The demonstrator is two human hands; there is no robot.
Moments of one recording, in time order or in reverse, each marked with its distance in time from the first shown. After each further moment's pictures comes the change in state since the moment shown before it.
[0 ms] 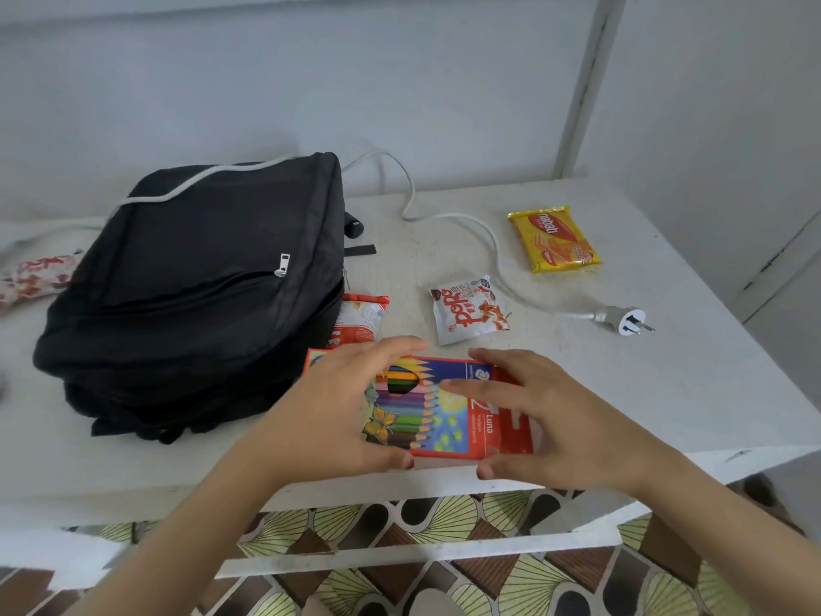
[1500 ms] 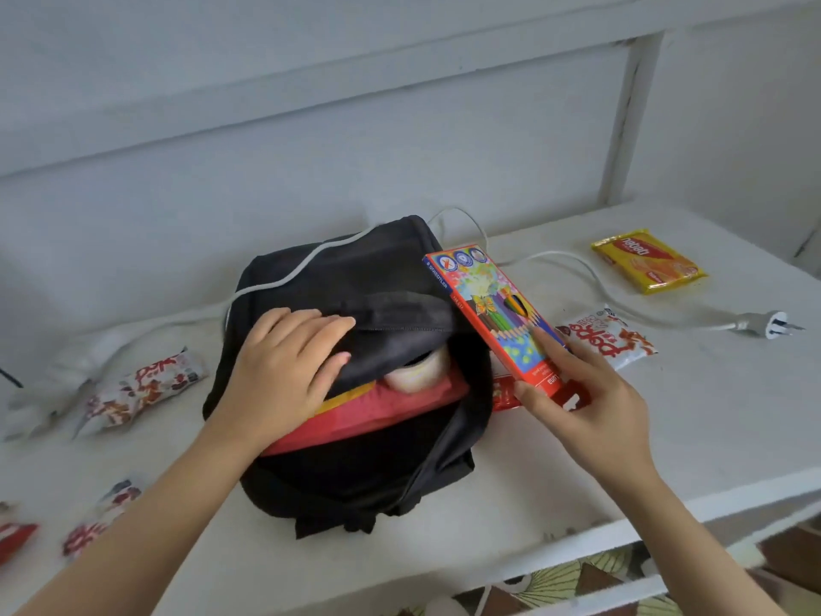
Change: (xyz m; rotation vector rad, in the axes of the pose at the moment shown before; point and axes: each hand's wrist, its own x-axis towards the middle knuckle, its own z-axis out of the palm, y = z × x) left_hand -0.027 -0.192 -0.154 0.763 0.561 0.393; right_hand 0.134 -0.117 0.069 0.257 0.883 0.557
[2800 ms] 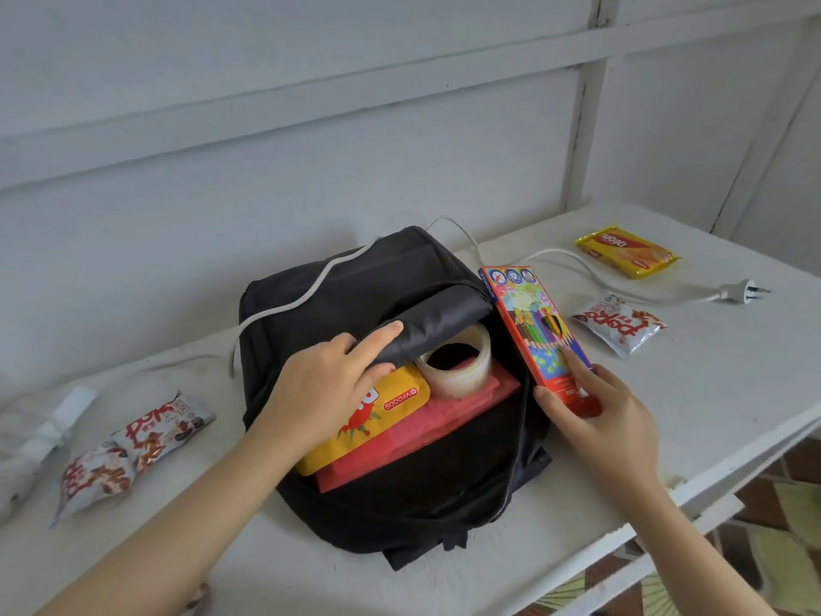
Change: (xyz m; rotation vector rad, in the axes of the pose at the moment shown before) left_hand -0.009 -0.056 0.050 -0.199 -0.081 0.096; right_hand -0.038 -0.021 0.066 -0.213 0.200 0.253
